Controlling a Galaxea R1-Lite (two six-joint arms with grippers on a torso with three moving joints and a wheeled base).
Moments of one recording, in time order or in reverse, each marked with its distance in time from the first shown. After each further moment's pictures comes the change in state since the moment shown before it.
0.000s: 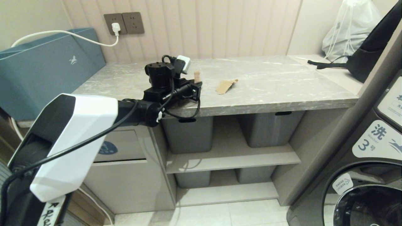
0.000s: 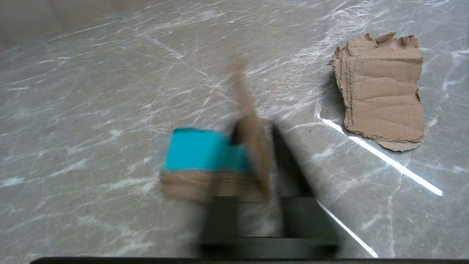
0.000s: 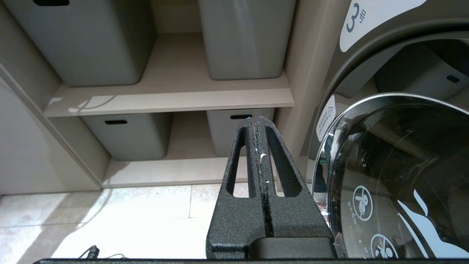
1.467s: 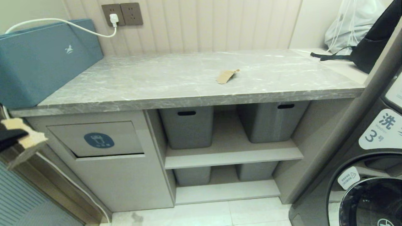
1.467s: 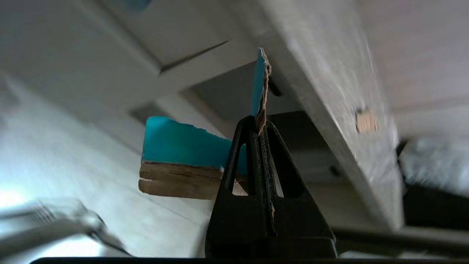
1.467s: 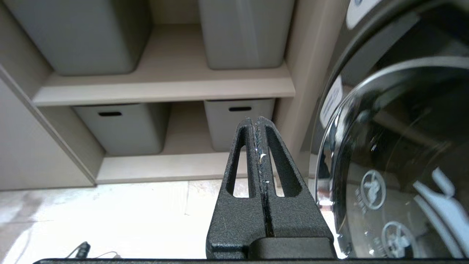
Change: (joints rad) left arm 0.362 -1.427 1.091 0.673 0.227 -1.180; right arm 0.000 0.000 0.000 -0.001 0.000 -0.004
